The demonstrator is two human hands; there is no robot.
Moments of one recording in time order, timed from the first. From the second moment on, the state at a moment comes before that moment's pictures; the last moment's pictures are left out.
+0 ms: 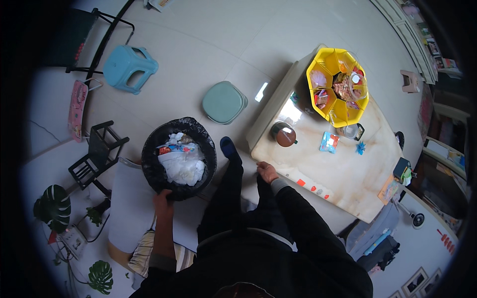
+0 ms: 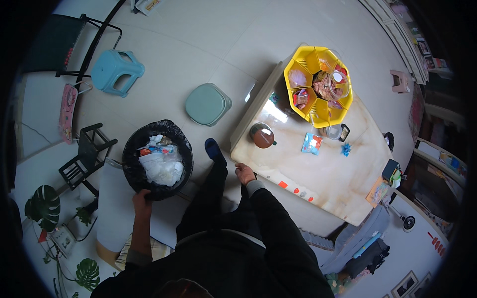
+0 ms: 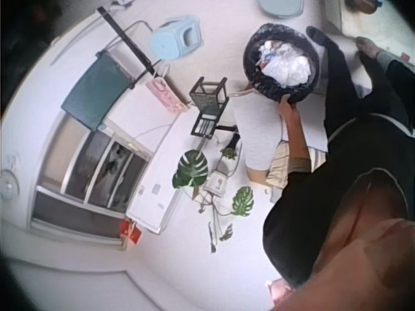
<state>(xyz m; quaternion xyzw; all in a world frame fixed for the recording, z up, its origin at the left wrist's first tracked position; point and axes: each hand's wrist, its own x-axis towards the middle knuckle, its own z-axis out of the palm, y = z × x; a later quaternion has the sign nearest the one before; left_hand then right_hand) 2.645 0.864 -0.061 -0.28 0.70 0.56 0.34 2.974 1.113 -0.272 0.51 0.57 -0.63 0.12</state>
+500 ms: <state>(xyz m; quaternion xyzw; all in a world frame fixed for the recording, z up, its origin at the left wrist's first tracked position) 2.614 0.866 -0.031 -0.29 0.70 0.57 0.33 2.946 1.141 -0.256 0.43 0.65 -0.63 0.03</state>
